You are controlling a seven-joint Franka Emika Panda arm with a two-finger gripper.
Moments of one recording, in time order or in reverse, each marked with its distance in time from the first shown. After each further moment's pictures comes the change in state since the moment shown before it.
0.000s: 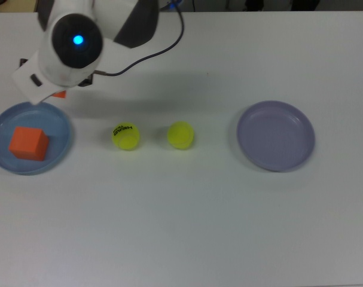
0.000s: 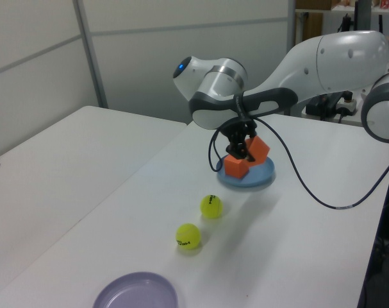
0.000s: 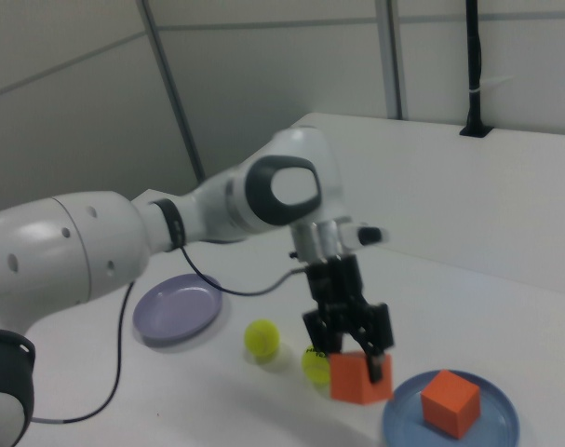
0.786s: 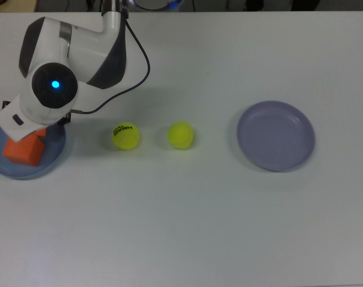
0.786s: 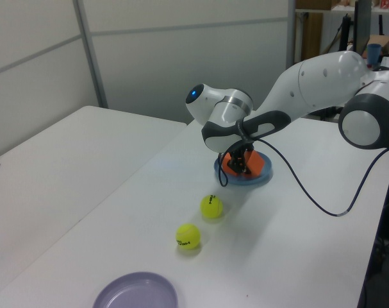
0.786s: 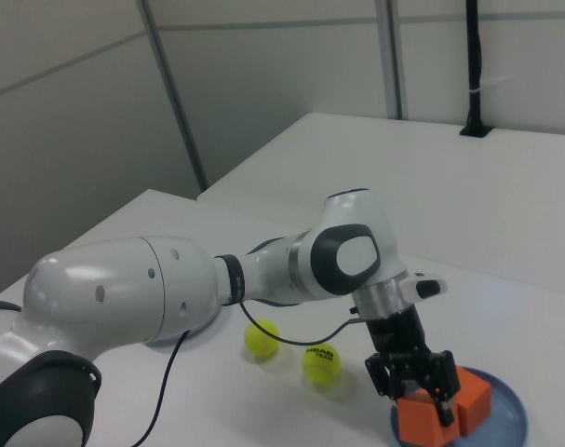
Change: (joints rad) arm -0.083 0.155 -0.008 -0.005 -0.055 0.300 0.019
